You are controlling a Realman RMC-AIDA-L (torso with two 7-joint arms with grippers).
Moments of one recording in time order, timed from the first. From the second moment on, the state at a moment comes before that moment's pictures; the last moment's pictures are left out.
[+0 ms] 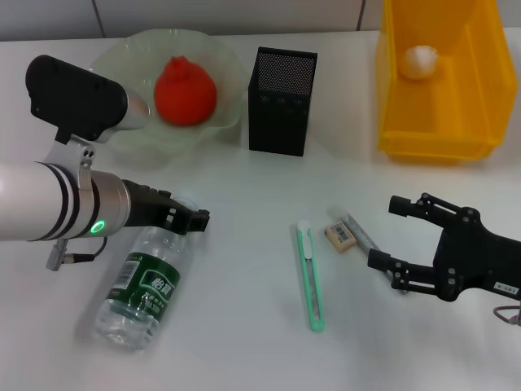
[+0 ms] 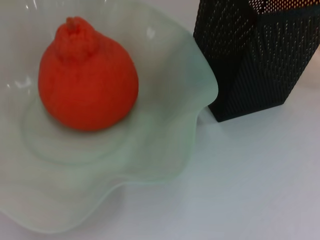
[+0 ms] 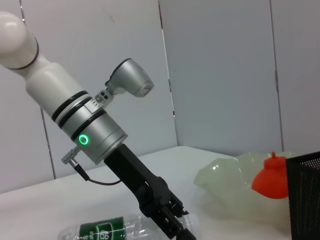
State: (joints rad) left arm -0.24 -2.08 1.79 1.45 2.62 0.99 -2.88; right arm 0.18 2.08 -1.05 -0.62 -1.53 -1.56 0.99
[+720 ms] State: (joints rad) left arm -0.16 -2.07 1.67 1.57 2.45 1.04 -2.54; right arm 0.17 2.08 -1.04 -0.63 -1.53 -1.57 1.05
